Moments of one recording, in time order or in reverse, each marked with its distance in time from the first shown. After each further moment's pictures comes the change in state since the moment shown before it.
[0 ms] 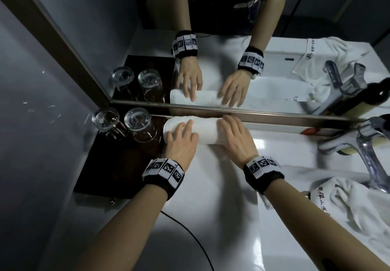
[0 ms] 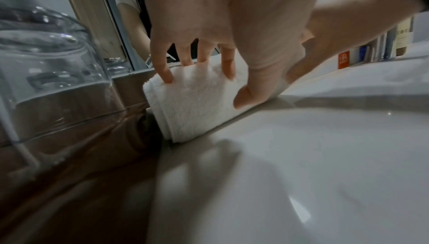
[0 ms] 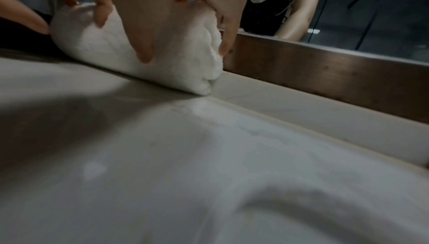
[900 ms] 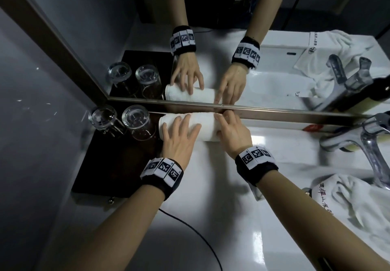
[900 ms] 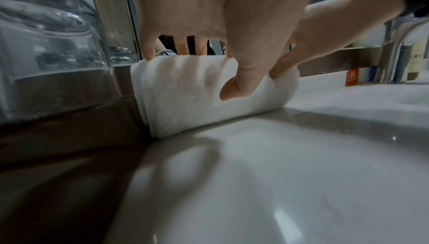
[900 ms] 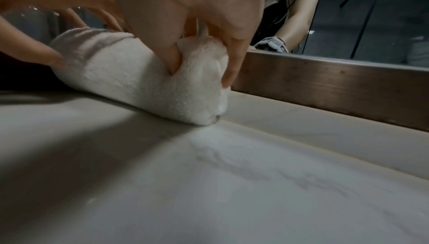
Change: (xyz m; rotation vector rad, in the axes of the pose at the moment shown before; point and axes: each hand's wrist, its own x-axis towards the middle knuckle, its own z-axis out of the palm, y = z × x) left_hand -0.001 -0.001 0.007 0.039 0.107 -0.029; right_hand 0.024 -0.010 0.006 0.042 -0.040 0.176
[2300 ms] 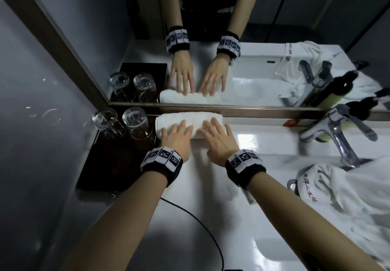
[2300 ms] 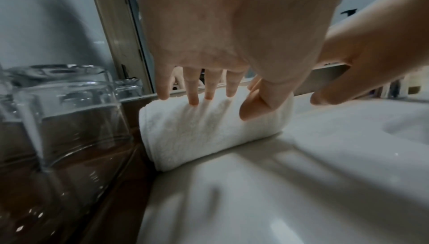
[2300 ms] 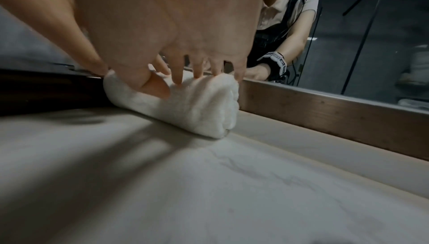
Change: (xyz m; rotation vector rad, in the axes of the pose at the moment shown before) left_hand -0.002 0.002 -0.024 -0.104 -0.299 0.022; right_hand -0.049 -0.016 -0.005 -0.129 -0.139 -0.148
